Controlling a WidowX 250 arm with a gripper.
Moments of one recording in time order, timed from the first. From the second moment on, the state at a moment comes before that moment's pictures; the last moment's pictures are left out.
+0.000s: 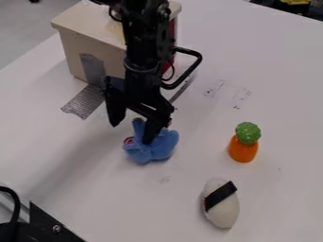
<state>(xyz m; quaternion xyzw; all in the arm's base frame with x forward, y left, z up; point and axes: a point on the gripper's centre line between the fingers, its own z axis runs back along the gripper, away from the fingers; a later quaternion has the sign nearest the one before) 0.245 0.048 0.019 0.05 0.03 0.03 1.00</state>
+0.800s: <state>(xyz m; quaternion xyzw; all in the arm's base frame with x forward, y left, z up) 0.240 0.049 0.011 0.05 0.05 0.05 1.00</state>
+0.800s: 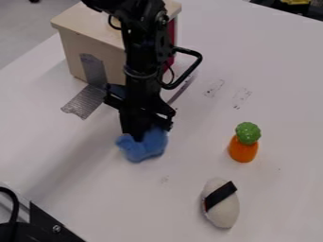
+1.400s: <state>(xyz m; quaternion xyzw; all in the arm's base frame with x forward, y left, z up) 0.242 0.103 0.087 0.02 0.04 0.10 0.99</state>
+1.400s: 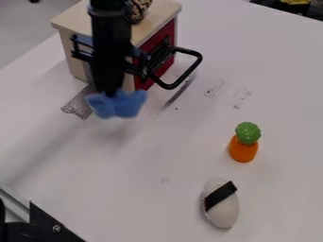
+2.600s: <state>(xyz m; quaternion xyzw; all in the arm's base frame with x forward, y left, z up) 0.192 0.192 0.056 0.04 0.04 0.23 0.97</state>
